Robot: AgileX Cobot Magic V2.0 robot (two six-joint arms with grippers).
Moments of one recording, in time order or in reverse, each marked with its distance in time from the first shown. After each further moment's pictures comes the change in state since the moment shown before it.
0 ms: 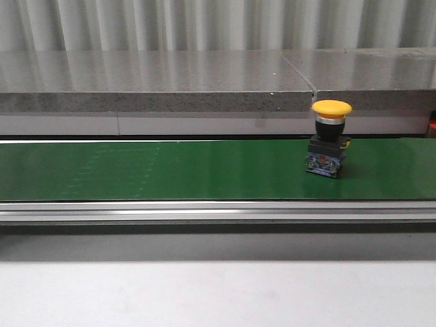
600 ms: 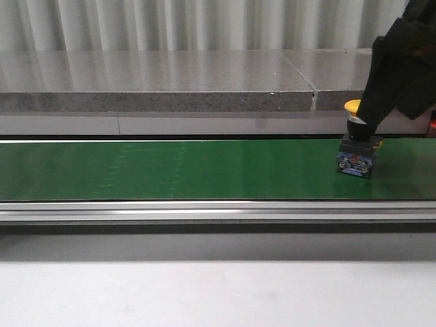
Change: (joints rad) left arm 0.000 0.000 0.000 0.000 0.000 0.000; right arm 0.283 0.200 0.024 0.004 -0.149 -0.042
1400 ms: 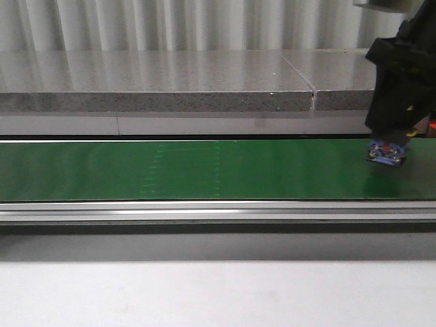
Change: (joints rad) left arm 0.000 0.000 0.000 0.000 0.000 0.000; right arm 0.002 0.001 0.000 -0.068 -0.023 0.184
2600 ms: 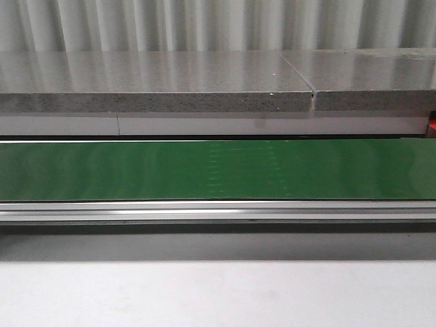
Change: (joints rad) left arm 0.000 0.000 0.000 0.000 0.000 0.000; right arm -0.703 -0.305 0.468 -0.274 -0.202 0.428
